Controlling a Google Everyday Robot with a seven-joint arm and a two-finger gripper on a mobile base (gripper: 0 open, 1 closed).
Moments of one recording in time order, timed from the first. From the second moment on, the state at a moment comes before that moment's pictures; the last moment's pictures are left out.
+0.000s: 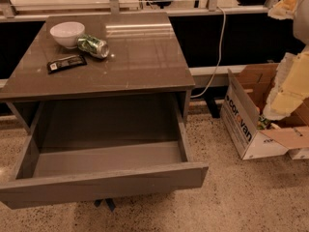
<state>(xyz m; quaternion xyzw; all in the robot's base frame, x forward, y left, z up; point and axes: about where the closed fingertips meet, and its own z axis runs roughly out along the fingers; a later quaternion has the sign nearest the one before) 0.427 -0.196 1.037 -0.60 0.76 -0.09 0.23</state>
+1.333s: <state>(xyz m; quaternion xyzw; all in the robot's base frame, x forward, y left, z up) 0.538 -0.034 1.048 -0.73 0.64 -0.06 0.24</state>
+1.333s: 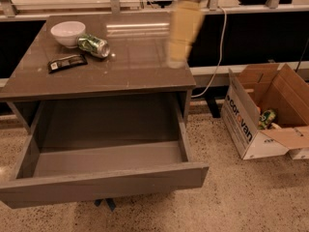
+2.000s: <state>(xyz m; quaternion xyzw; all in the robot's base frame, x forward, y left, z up) 0.623 0.086 0.991 -0.77 0.61 -0.03 0.19</state>
